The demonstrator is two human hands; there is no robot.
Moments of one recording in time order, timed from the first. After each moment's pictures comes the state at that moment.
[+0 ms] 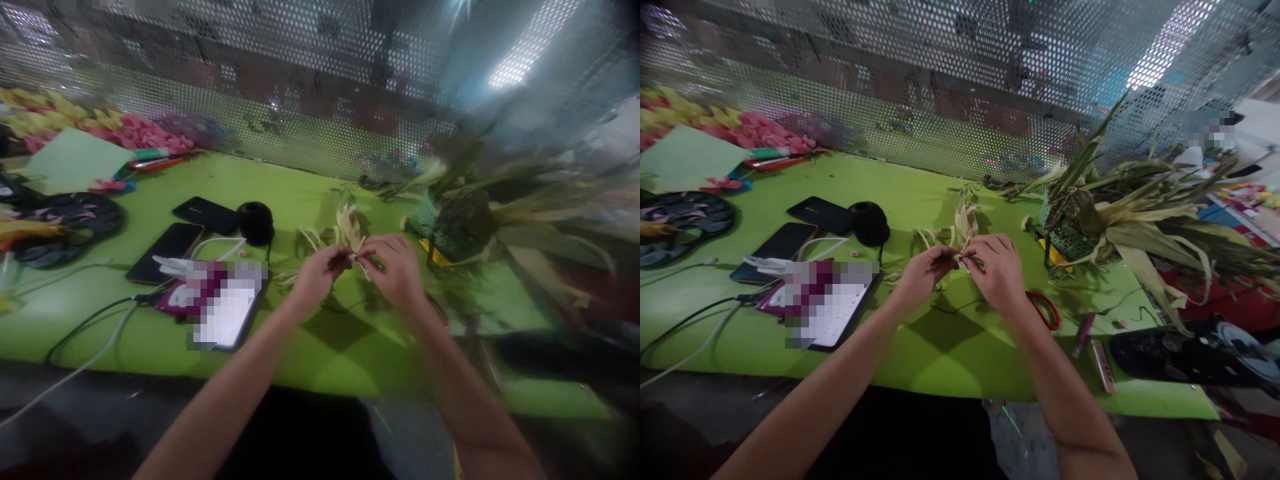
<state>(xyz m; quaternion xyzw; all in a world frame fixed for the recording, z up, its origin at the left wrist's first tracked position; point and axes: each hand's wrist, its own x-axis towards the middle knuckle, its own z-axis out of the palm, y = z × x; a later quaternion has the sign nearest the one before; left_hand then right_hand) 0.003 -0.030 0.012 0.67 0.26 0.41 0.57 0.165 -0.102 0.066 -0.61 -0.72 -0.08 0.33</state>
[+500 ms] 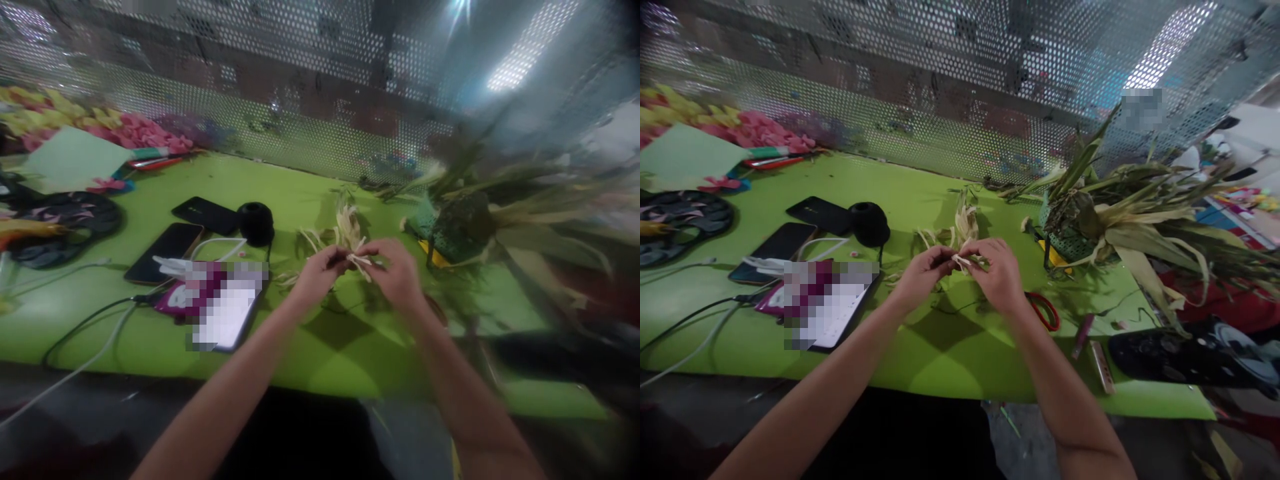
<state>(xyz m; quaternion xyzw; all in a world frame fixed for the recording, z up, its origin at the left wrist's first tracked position) 0.005 -0.029 0.011 0.60 0.25 0.40 0.65 0.164 -0.101 0.065 -0.59 -0.70 0.00 0.40</state>
